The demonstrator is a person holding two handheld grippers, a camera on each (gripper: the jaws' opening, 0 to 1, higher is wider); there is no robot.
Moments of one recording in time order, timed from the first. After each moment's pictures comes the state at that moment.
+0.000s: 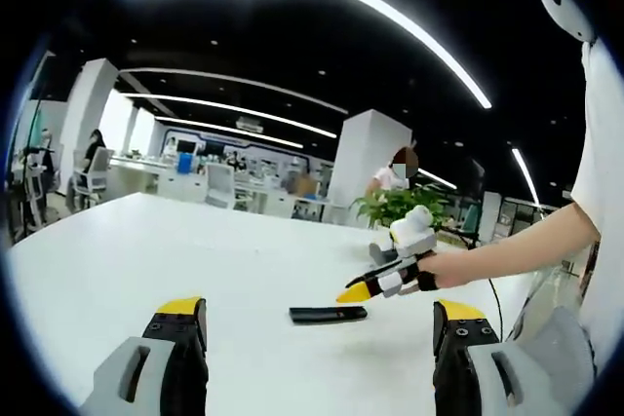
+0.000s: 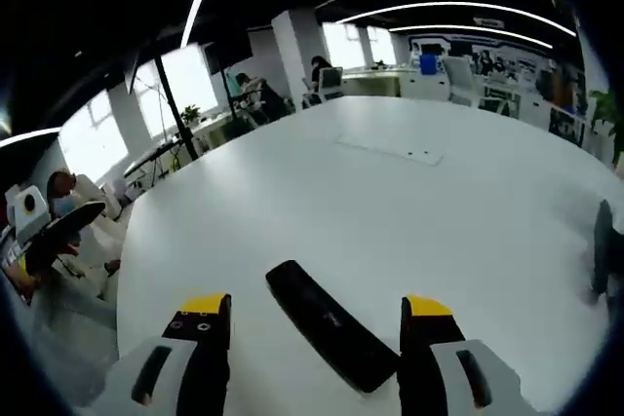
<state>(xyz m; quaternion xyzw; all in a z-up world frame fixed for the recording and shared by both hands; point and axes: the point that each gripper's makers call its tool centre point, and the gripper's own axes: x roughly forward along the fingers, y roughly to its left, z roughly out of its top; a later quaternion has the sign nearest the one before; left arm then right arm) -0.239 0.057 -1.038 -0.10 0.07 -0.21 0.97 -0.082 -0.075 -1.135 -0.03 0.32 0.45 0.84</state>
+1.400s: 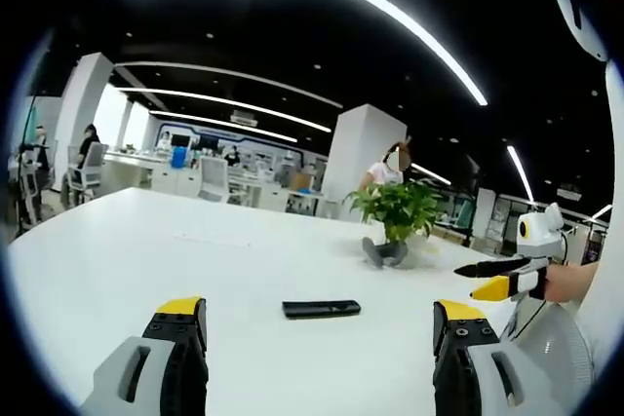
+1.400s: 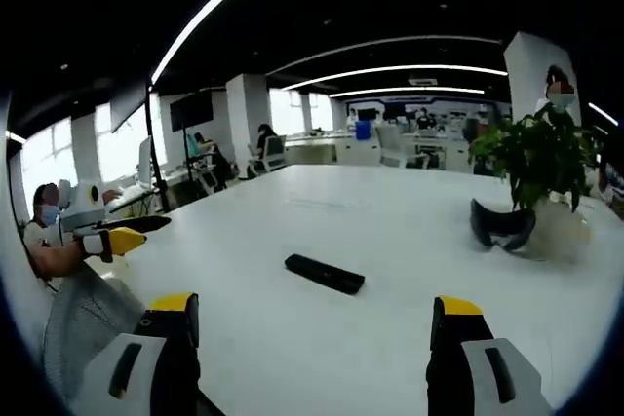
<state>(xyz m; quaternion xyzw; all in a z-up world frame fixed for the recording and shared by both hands) -0.241 0.052 -1.041 -0.10 0.08 -0.23 0.97 -0.230 -0.171 -1.049 -0.01 0.18 0.31 0.94</state>
